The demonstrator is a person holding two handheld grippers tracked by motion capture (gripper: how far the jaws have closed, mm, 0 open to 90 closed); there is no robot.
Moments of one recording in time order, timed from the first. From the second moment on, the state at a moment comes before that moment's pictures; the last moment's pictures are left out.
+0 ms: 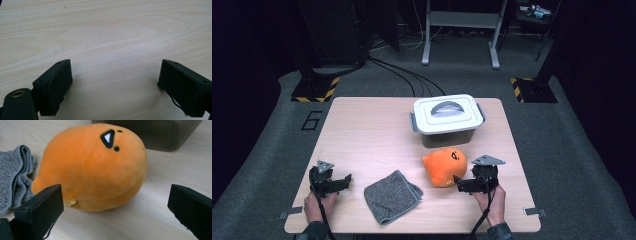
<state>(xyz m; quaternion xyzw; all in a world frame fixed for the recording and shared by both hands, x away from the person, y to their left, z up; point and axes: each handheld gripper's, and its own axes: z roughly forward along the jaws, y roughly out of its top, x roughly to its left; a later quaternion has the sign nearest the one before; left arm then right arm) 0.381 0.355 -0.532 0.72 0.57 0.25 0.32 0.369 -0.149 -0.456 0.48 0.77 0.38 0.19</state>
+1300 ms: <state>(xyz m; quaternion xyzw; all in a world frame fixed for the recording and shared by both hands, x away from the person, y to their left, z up) 0.381 0.355 -0.532 0.72 0.57 0.25 0.32 0.397 -0.114 -0.469 0.47 0.79 0.36 0.18</state>
